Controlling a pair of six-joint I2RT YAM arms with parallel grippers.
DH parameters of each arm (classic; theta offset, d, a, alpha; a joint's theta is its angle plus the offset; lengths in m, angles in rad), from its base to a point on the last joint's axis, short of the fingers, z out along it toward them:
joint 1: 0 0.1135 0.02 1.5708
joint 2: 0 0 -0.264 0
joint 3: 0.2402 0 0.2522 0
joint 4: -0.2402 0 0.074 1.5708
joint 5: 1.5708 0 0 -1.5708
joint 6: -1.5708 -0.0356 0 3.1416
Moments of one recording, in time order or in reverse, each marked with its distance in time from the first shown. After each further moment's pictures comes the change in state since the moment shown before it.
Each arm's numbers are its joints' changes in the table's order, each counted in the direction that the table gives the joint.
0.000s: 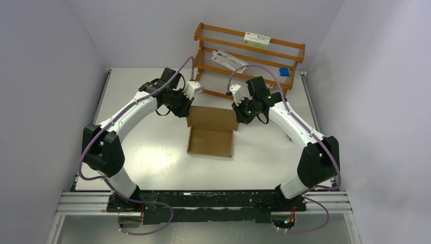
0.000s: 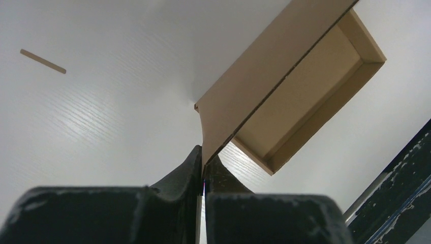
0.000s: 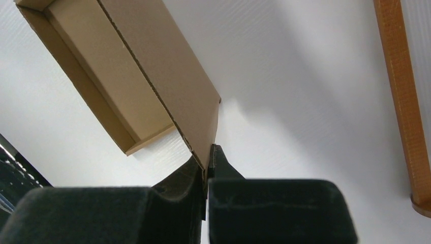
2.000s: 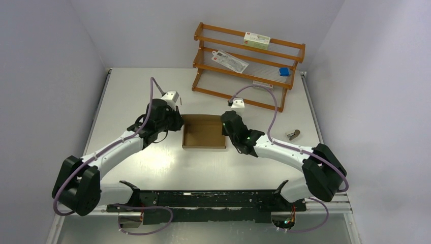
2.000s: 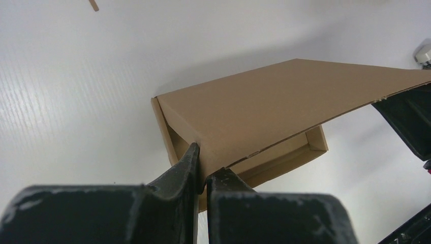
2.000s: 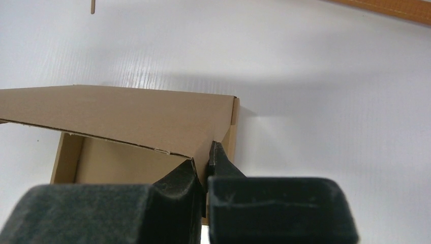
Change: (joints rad) left arm -0.023 0.396 -0.680 0.717 -0.266 0.682; right arm 0.428 0.131 -0.472 0.760 0.876 -0.942
